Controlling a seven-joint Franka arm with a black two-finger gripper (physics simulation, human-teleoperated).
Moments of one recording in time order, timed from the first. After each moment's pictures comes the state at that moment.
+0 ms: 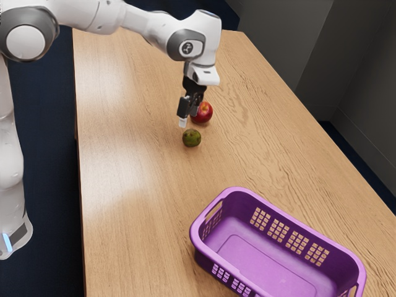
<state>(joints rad) 0.21 -0.05 0.05 -1.97 -0.11 1.89 0.97</state>
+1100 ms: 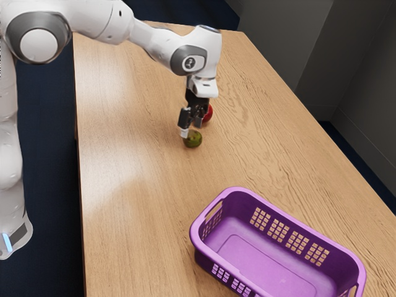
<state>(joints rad) 0.16 0.03 0.09 -1.99 -0.15 2.00 1.12</state>
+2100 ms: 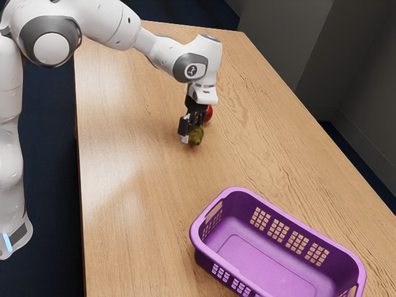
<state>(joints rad) 0.19 0.09 0.09 -1.98 -0.16 2.01 1.14</state>
